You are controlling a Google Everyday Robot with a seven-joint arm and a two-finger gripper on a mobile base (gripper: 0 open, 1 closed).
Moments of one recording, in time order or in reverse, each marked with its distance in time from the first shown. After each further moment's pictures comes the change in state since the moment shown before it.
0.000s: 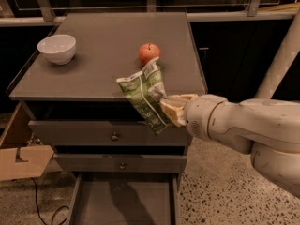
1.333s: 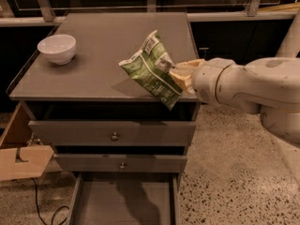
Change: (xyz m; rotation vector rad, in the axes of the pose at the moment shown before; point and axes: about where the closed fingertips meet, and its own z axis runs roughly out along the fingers) arm -0.059 -0.056 0.007 0.070 -0.027 -0.292
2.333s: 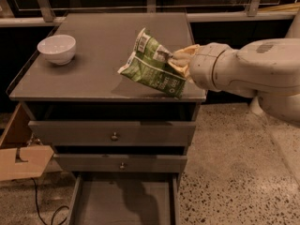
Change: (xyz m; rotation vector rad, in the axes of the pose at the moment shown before) arm -0.018 -0.023 0.014 0.018 0.010 -0.309
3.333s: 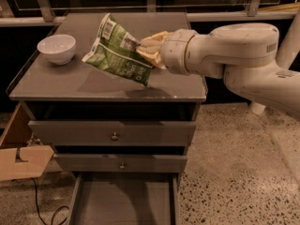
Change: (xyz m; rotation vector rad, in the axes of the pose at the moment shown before) arm -0.067 0.019 0.058 -0.142 -0.212 -0.013
